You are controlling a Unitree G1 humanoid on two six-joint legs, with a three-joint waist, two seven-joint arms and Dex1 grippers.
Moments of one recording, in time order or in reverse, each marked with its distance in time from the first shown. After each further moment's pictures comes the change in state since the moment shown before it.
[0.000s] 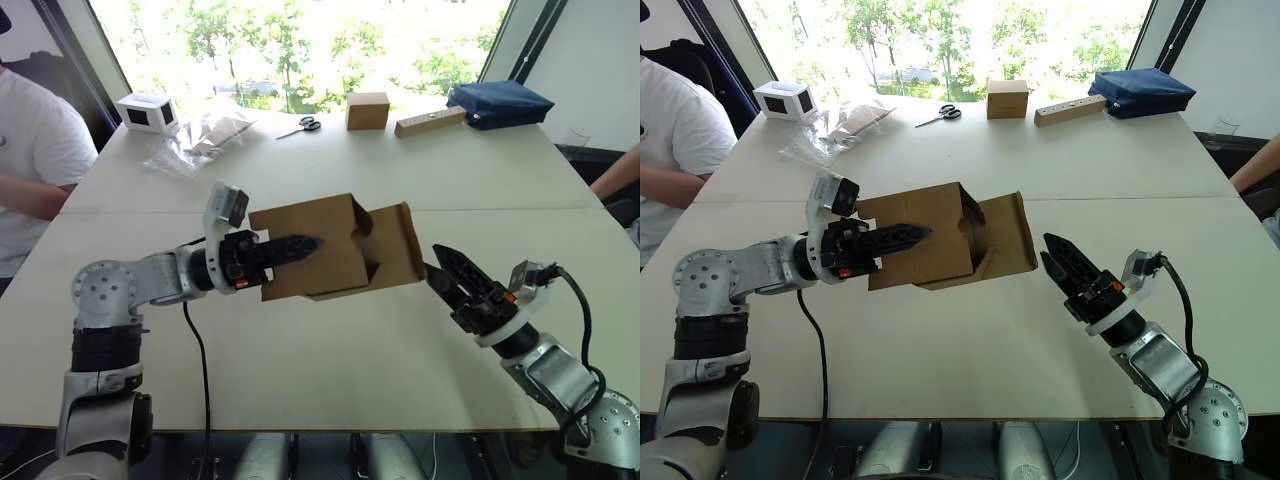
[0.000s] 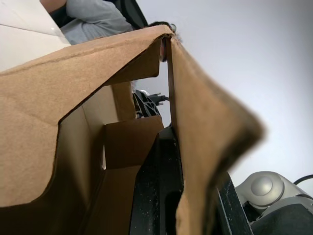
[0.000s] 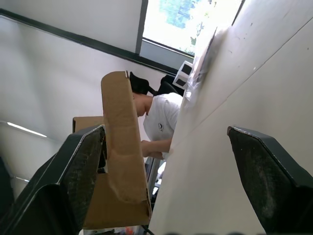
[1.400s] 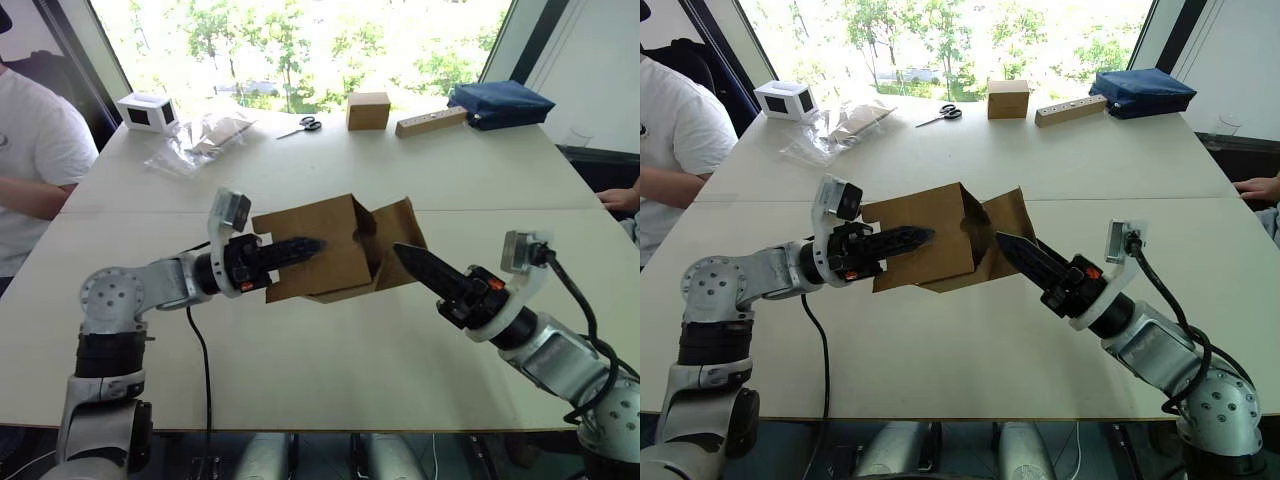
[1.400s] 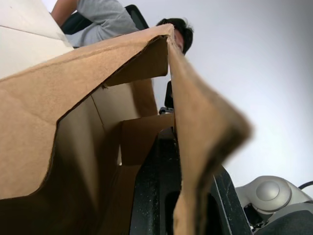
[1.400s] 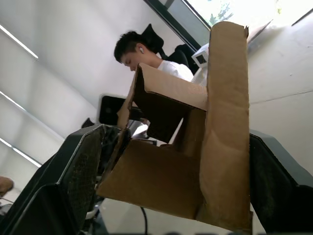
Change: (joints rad) left arm 0.033 -0.007 -0.037 -0.012 -0.004 -0.055 0.003; right arm -0.088 -0.154 0.113 -0.242 -0.299 -0.120 0.005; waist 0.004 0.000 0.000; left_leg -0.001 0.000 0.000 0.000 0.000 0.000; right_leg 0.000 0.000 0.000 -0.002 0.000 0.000
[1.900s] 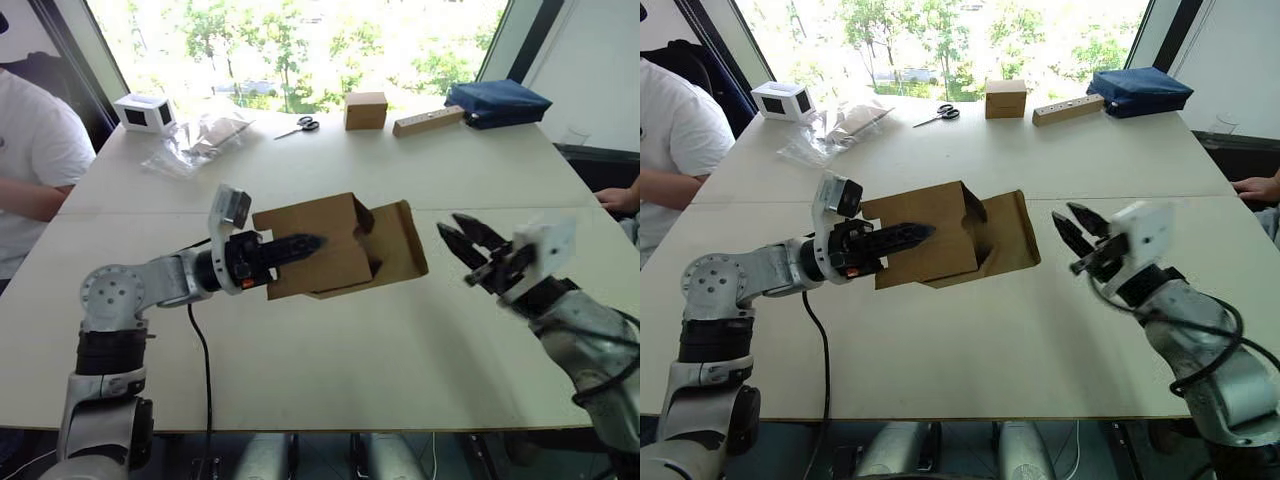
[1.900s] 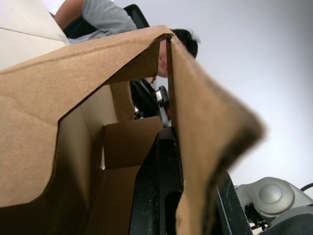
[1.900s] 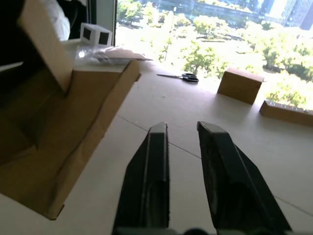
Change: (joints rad) left arm -0.018 -0.001 0.000 0.022 0.001 -0.004 0.010; right arm -0.031 -0.184 0.184 -0.015 -1.191 -0.463 0.115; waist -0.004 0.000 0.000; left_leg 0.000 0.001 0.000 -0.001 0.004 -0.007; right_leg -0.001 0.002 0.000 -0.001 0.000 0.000
